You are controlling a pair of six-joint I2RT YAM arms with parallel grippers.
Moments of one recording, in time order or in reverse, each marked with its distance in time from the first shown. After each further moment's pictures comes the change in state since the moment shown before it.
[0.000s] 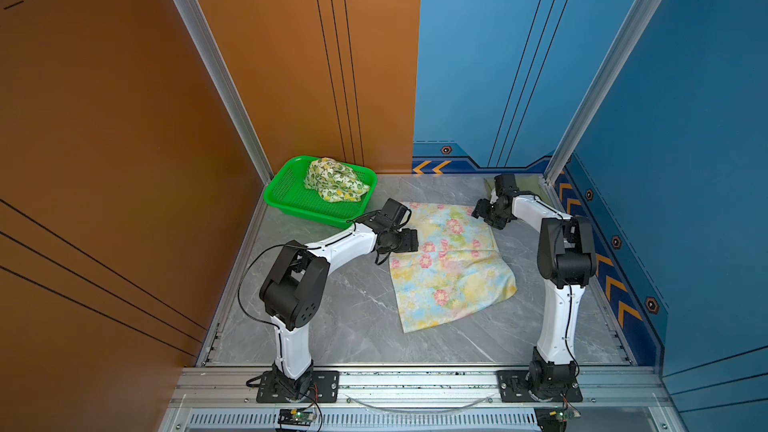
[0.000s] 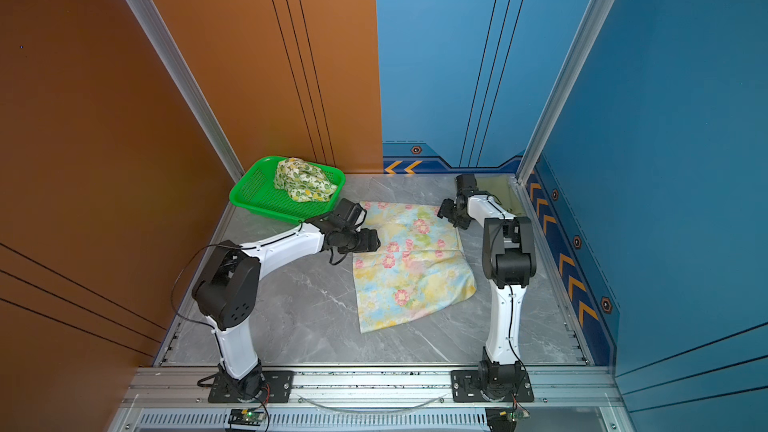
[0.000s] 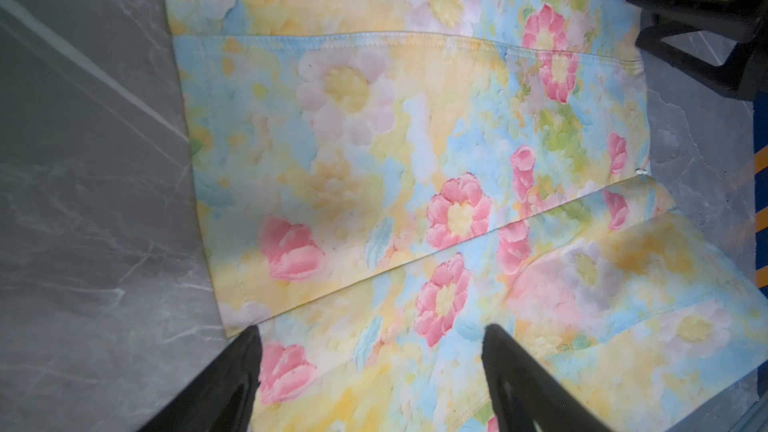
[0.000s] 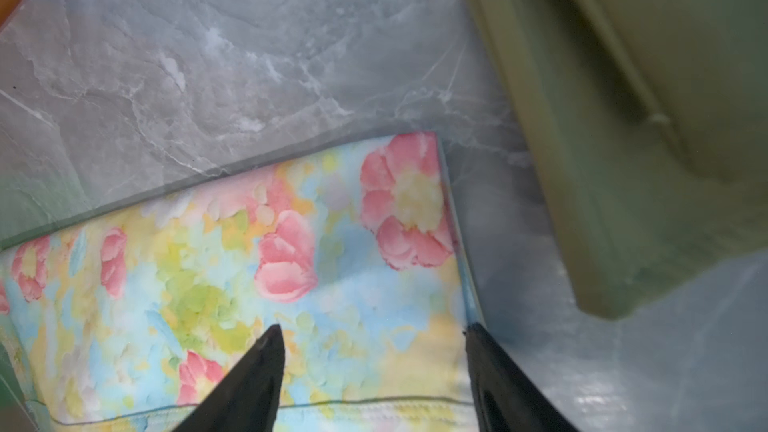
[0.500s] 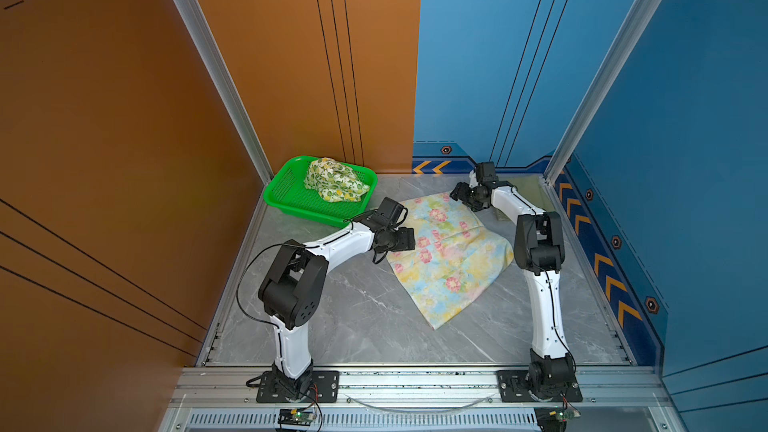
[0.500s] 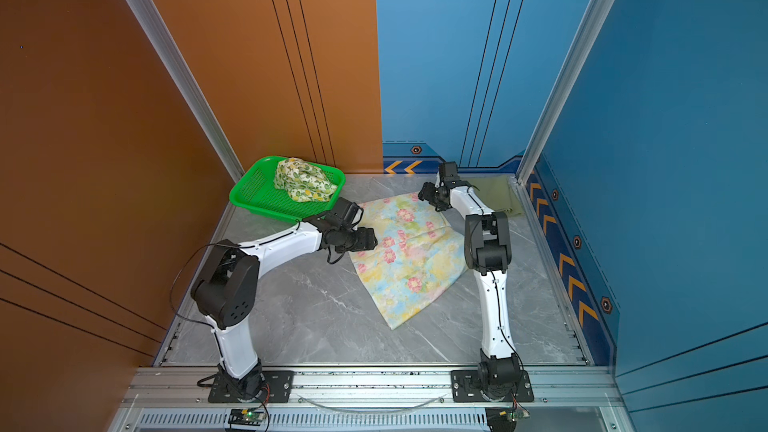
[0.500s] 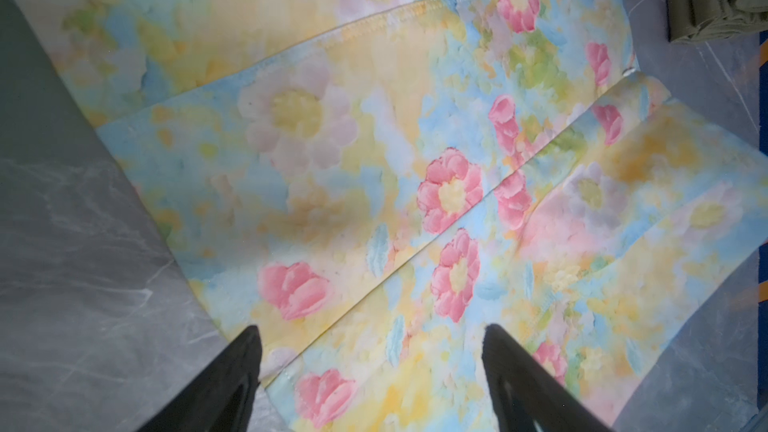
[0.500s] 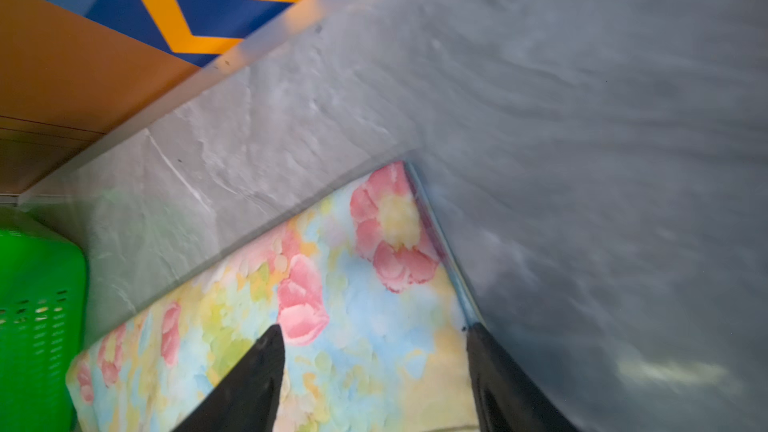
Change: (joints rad) left arm 0.031 0.000 -0.005 0.000 0.004 -0.003; right arm 0.090 0.312 0.457 0.073 -0.112 0.040
